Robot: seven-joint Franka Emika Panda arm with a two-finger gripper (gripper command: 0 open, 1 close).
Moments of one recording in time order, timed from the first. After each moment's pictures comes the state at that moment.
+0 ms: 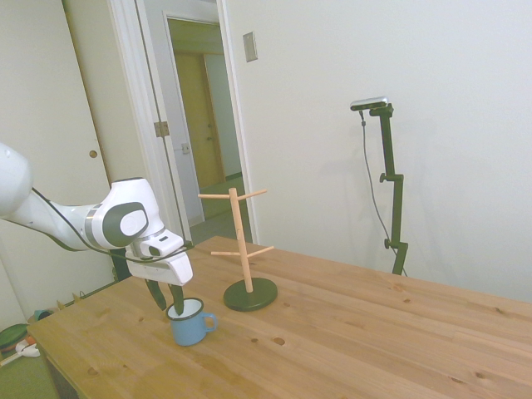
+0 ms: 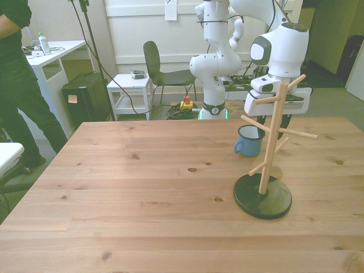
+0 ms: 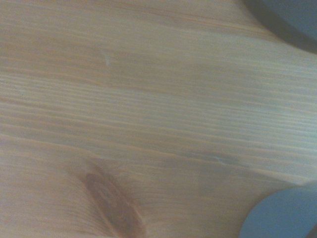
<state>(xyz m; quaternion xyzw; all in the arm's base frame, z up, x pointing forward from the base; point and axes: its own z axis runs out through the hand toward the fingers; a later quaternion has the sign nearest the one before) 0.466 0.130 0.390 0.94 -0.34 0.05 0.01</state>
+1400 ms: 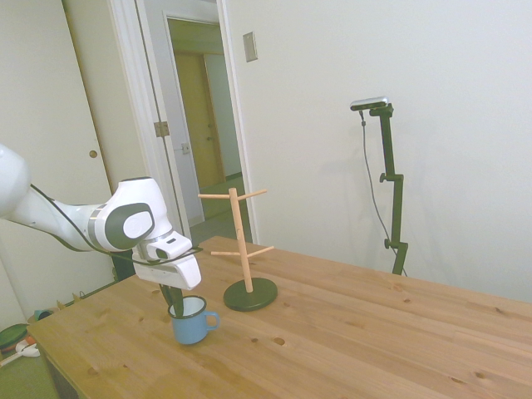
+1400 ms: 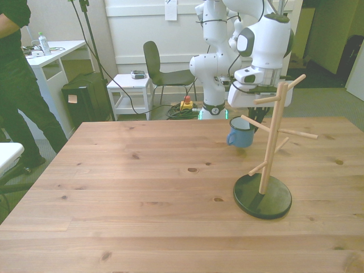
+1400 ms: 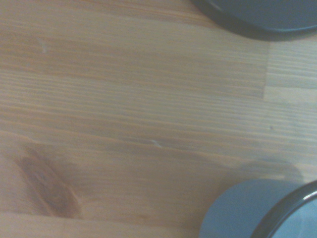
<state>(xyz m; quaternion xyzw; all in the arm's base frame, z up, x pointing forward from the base) 0.438 0.078 0.427 0.94 -0.34 0.07 0.03</state>
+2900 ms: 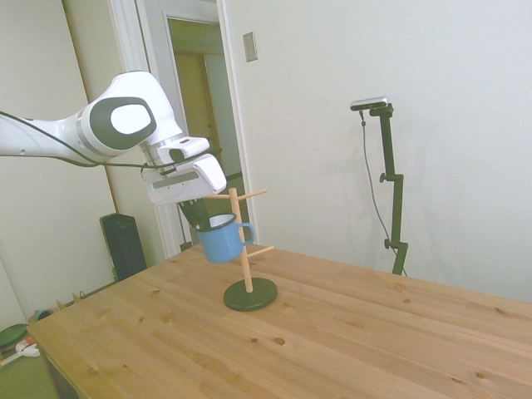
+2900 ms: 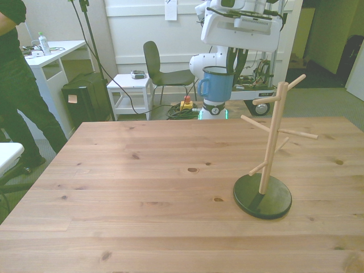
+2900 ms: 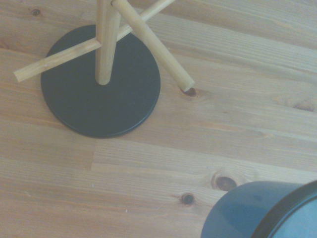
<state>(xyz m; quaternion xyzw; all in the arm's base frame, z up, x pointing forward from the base) 0.477 -0.001 0.595 0.94 -0.33 0.12 0.05</state>
